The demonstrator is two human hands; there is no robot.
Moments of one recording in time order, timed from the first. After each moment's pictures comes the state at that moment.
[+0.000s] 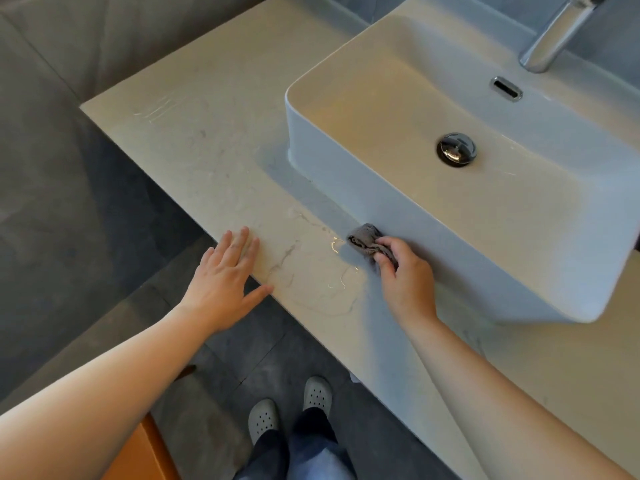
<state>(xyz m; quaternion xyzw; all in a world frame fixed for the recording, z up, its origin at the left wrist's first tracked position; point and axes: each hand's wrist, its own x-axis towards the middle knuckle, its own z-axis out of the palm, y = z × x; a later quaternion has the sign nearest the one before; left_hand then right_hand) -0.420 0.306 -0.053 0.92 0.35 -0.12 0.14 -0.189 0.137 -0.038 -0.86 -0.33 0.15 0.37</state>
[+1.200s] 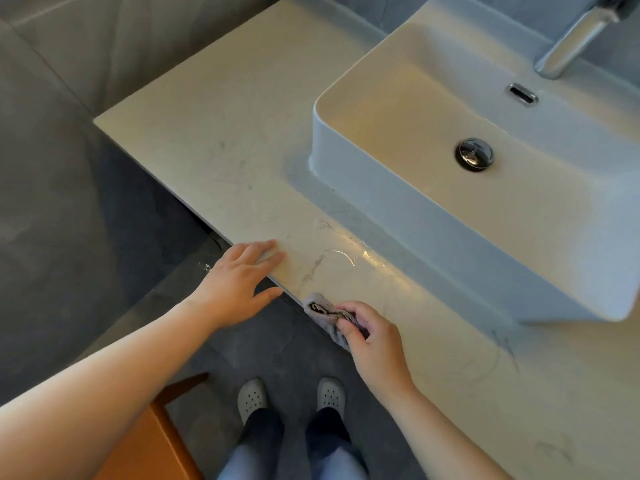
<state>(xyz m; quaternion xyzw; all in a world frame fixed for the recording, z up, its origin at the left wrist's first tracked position) -0.440 0.356 -0.039 0.95 0.23 -0.10 0.17 -0.310 0.134 -0.027 -0.81 -0.29 0.33 0.40</state>
